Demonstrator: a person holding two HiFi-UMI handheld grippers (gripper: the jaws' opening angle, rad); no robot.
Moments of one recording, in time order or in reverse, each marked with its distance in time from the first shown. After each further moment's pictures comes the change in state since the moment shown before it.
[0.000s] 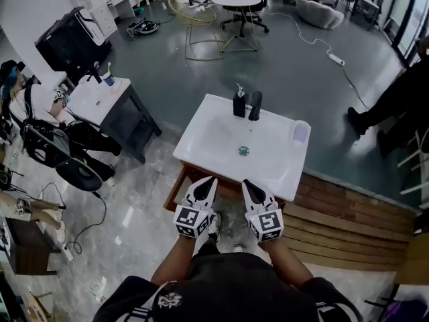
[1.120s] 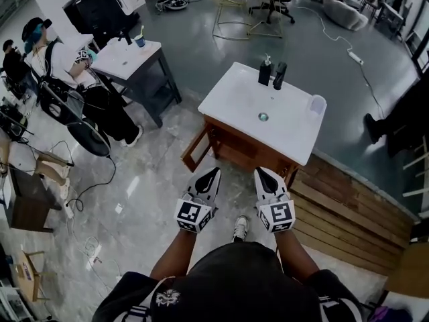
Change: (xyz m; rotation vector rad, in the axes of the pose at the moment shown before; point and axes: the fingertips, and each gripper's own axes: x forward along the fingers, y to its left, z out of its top) left arm -0.191 -0.074 0.001 0.019 -0.054 0.126; right arm -0.125 0.114 0.001 -0.045 -0.011 0.083
